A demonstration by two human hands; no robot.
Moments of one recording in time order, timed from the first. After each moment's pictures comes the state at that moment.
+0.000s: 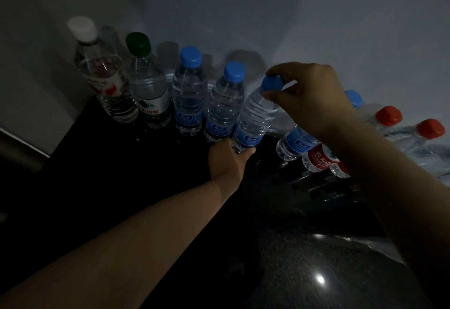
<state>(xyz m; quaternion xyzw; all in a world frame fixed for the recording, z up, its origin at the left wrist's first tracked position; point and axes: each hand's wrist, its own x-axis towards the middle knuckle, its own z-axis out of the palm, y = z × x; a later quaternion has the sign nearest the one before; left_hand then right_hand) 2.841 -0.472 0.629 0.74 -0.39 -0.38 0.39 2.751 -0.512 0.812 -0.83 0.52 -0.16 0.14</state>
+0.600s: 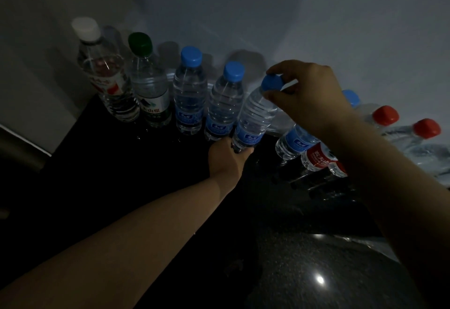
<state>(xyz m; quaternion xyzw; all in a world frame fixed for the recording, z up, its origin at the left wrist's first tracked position) 2.842 -0.467 0.635 0.72 -0.37 -0.43 0.40 2.749 -0.512 0.812 -0.82 0.52 -0.17 0.13</state>
